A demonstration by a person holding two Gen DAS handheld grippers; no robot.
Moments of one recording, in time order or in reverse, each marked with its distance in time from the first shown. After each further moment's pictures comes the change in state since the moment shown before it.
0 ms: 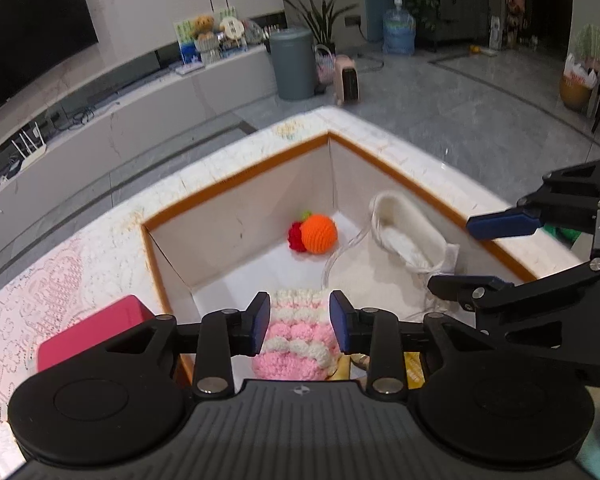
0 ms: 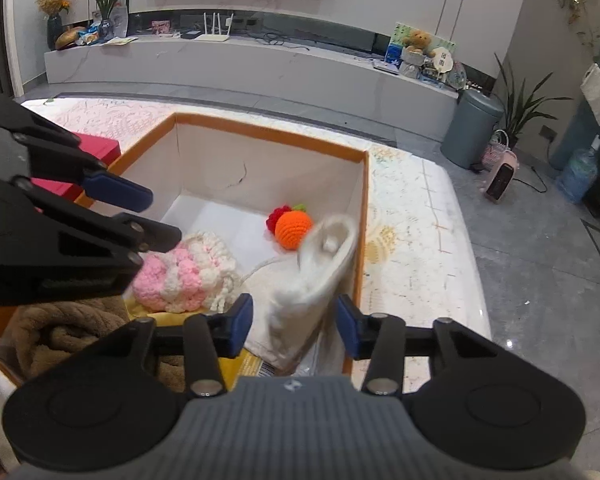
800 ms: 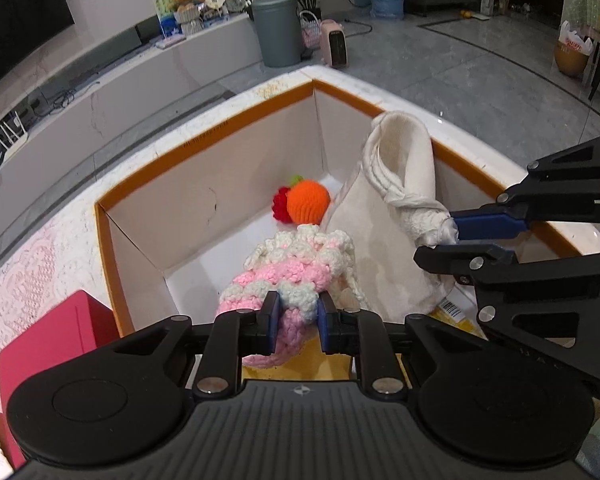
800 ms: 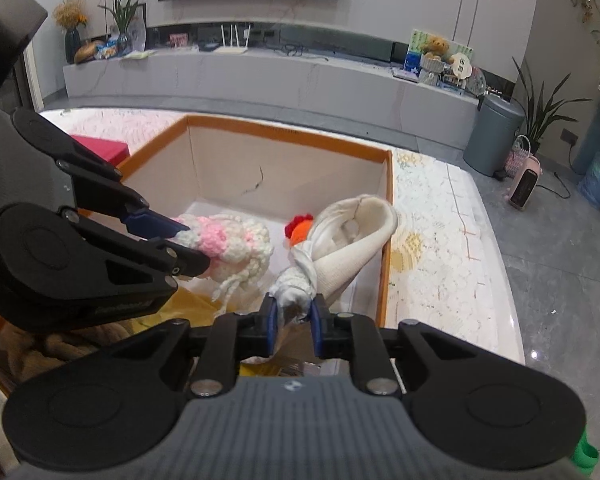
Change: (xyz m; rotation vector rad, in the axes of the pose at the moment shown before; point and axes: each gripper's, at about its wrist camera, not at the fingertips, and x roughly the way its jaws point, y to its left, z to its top) left arm 0.055 -0.008 -0.007 0.050 0.122 -0.021; right arm 0.026 -0.006 -0.004 0.002 -0.033 0.083
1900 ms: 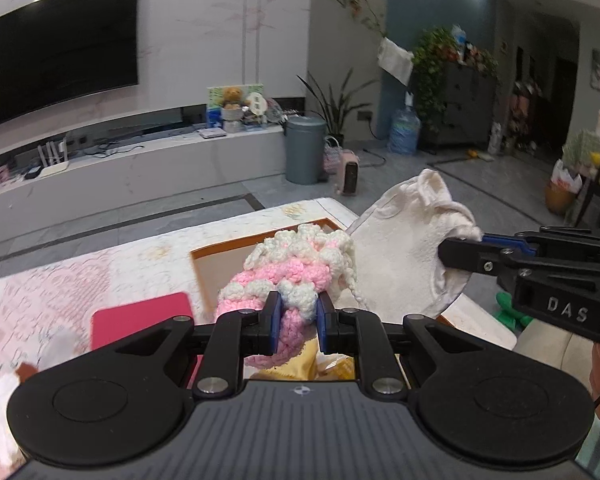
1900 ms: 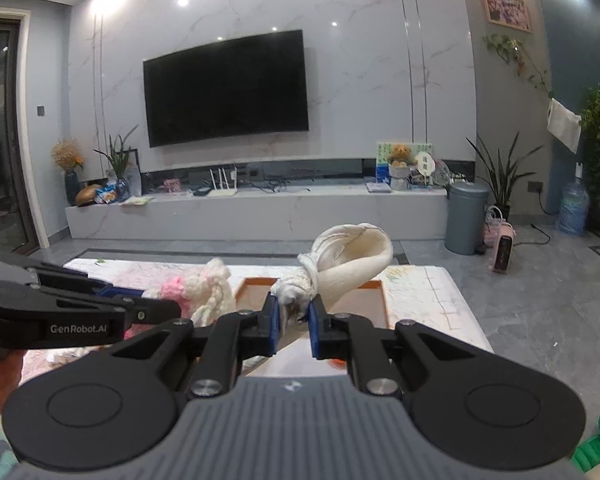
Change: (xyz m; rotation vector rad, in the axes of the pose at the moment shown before) left arm -0.148 0.021 -0.043 -0.203 -0.369 -0.030; right arm -0.171 0.041 -0.013 0.184 -0.404 -0.008
